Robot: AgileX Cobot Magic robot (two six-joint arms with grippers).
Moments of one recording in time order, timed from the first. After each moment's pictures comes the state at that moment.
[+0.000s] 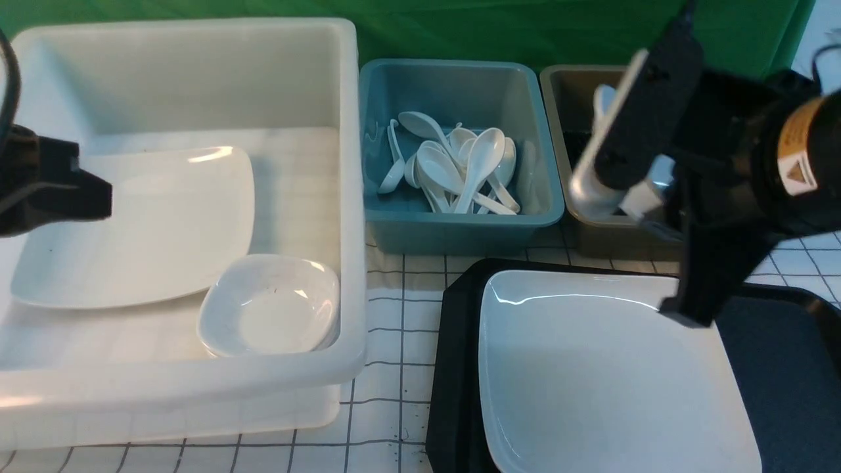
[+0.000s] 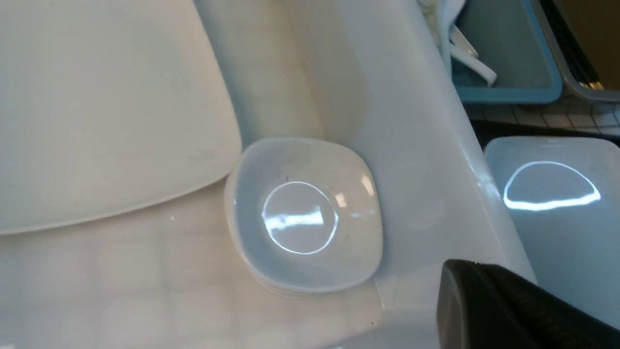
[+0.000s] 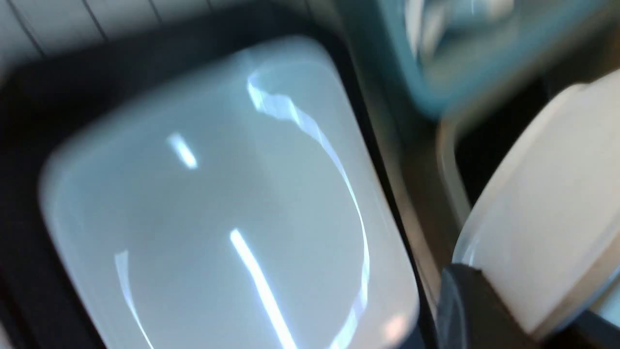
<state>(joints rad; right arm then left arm) 0.84 1.34 -1.33 -0.34 1.02 -0.33 0.15 1.01 -1.03 -0.50 0.98 0.26</state>
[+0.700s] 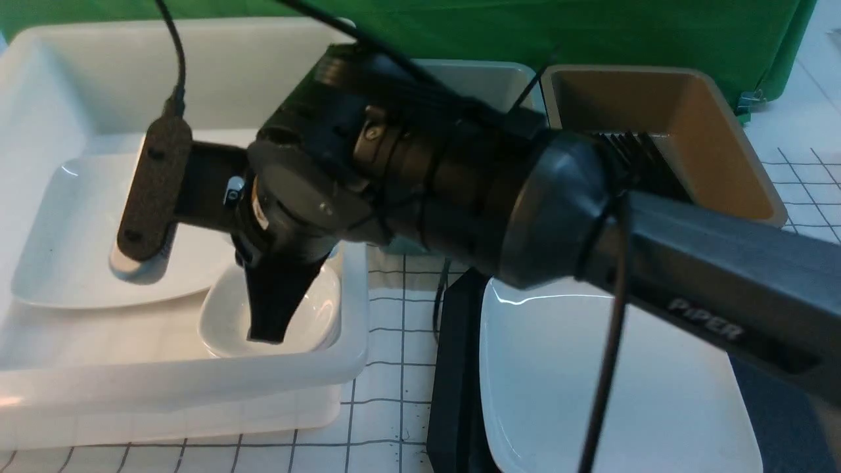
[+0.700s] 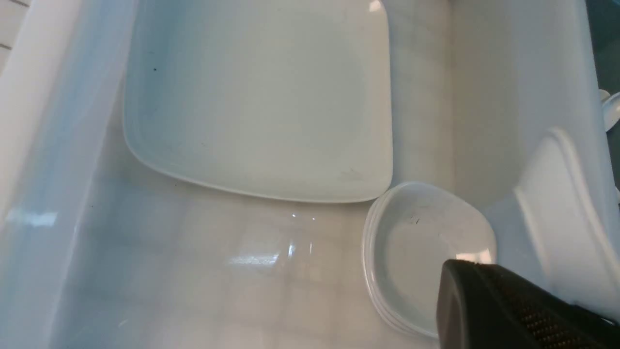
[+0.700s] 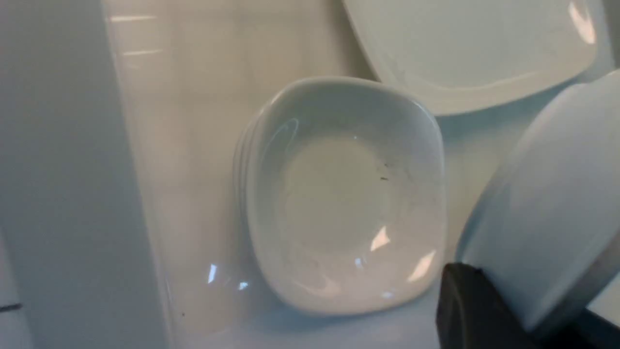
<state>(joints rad) 1.06 2.11 -1.98 -0.26 0.90 -0.45 0.53 1.03 -1.03 -0.57 1.04 0.28</state>
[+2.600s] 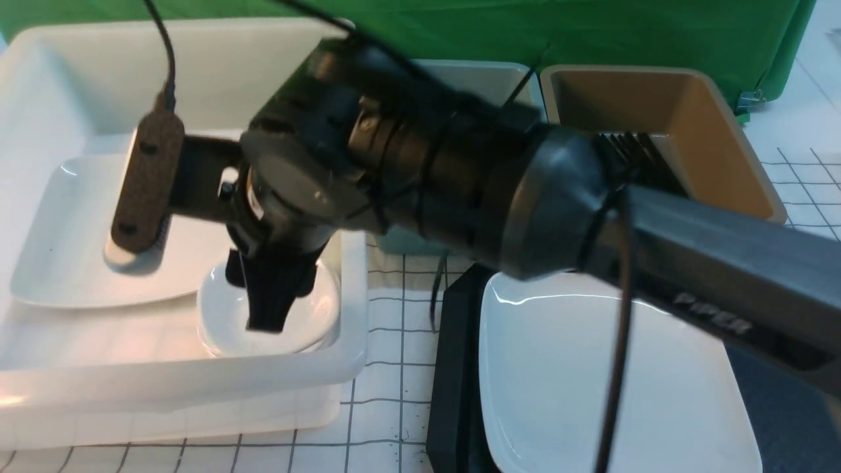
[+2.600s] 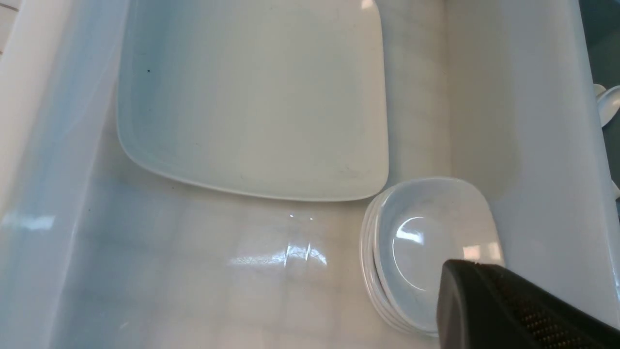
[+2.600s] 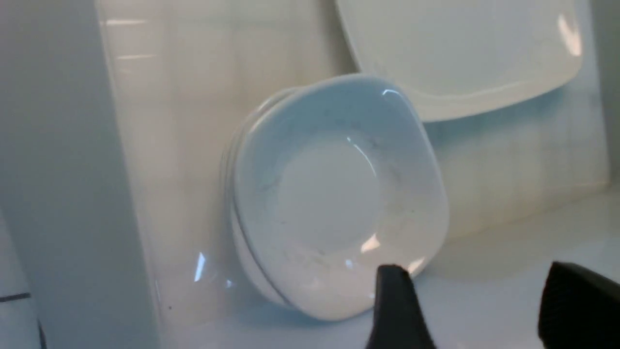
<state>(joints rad) 1.06 2.06 -2.00 -0.26 0.94 -0.47 0.53 1.03 -1.03 -0.57 1.04 0.29</state>
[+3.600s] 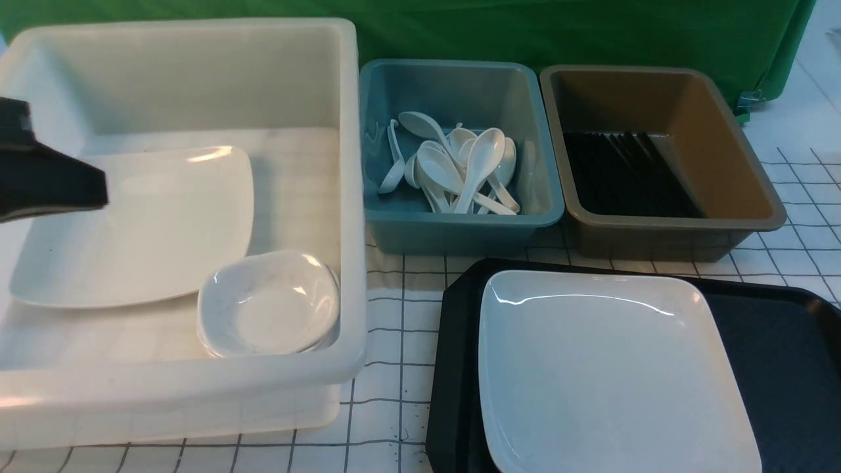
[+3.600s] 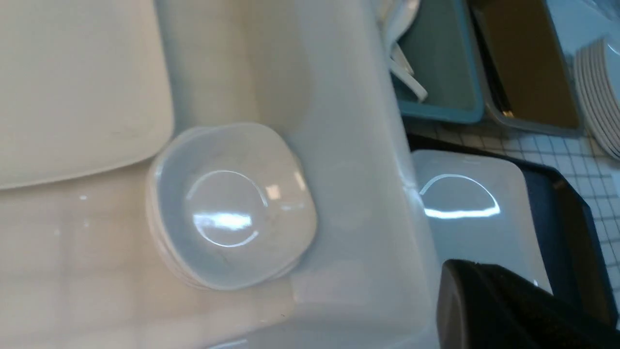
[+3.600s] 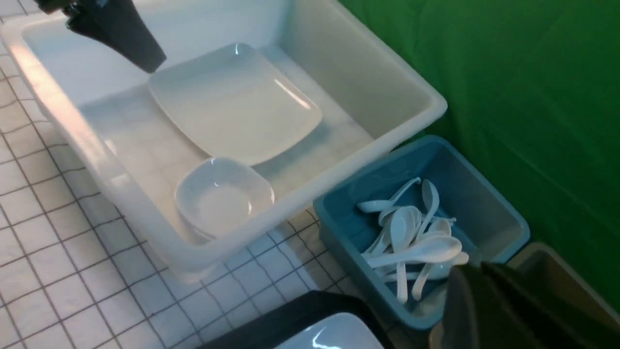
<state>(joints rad) 1.06 1.08 -1.73 -0.29 1.21 -0.11 0.27 1.03 -1.03 -0.76 1.12 0.35</state>
